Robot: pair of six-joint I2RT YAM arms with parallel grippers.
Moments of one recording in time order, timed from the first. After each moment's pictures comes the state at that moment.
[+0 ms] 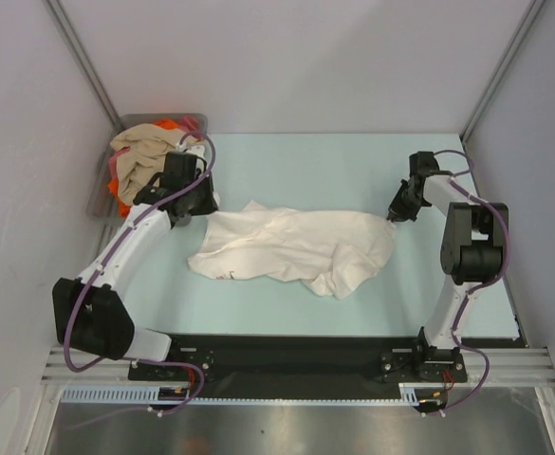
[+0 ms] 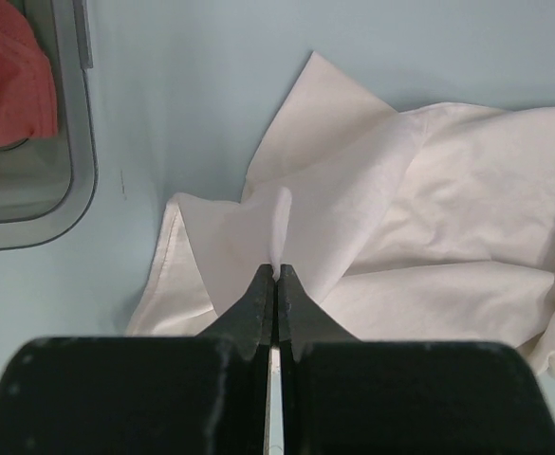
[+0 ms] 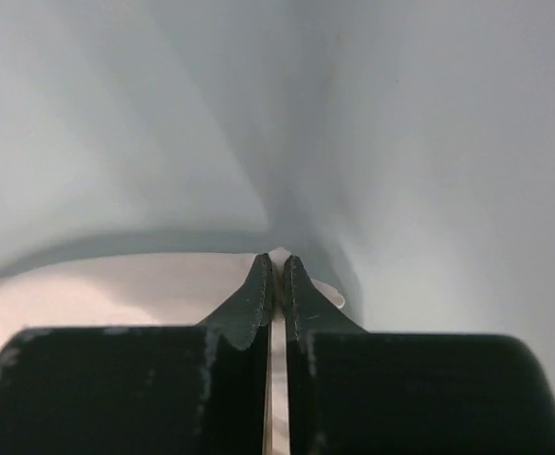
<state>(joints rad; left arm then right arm) -0.25 1.41 1.20 -0.58 0.02 -0.28 -0.02 1.96 1.37 -0.57 -0.08 0.51</state>
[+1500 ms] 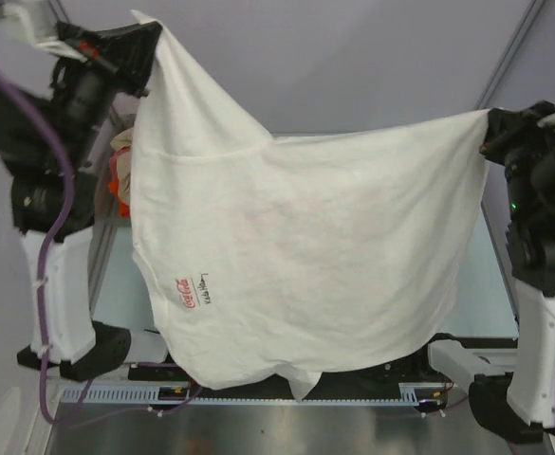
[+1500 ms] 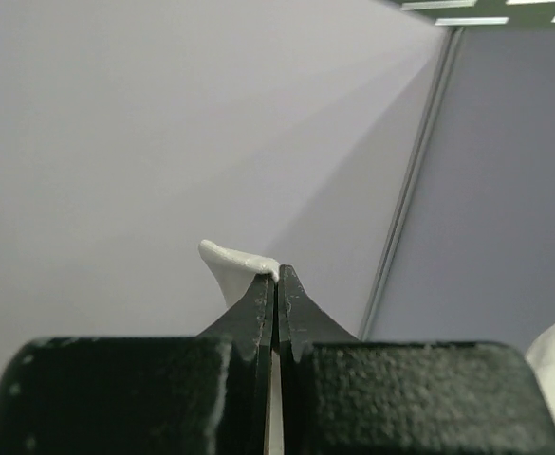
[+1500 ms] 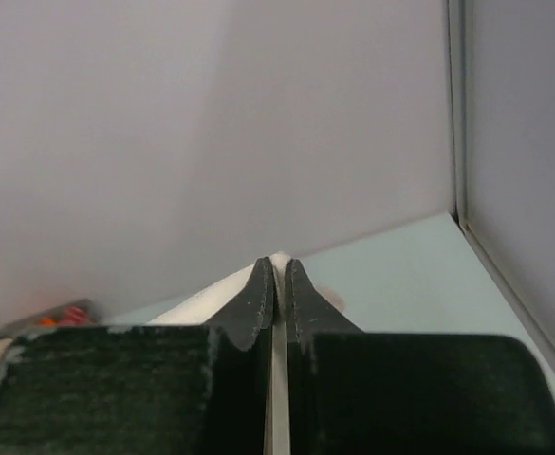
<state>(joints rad) -0.24 1.33 2.21 -0.35 0.25 -0.32 0.06 1.02 1.81 -0.64 0.22 0.30</state>
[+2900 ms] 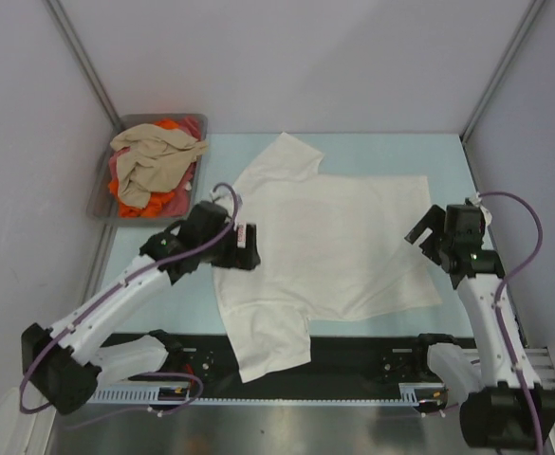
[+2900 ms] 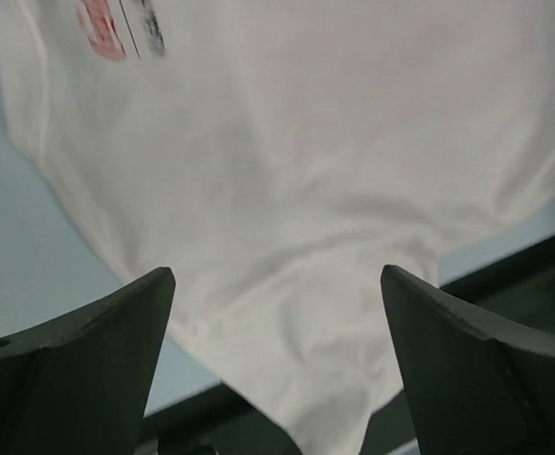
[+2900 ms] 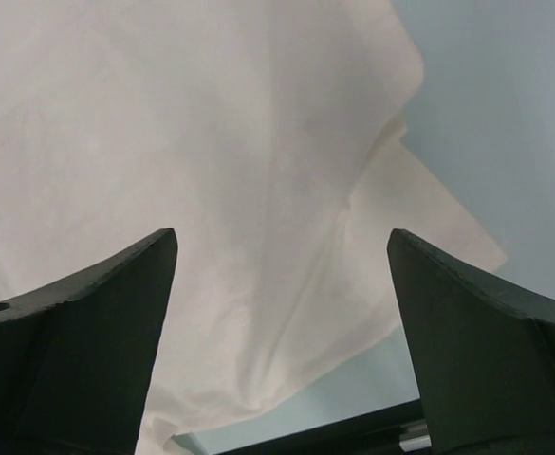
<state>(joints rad) -0.55 1.15 1.04 -0.67 0.02 -0.38 -0.05 0.99 0.85 -0.66 0.15 0.59</state>
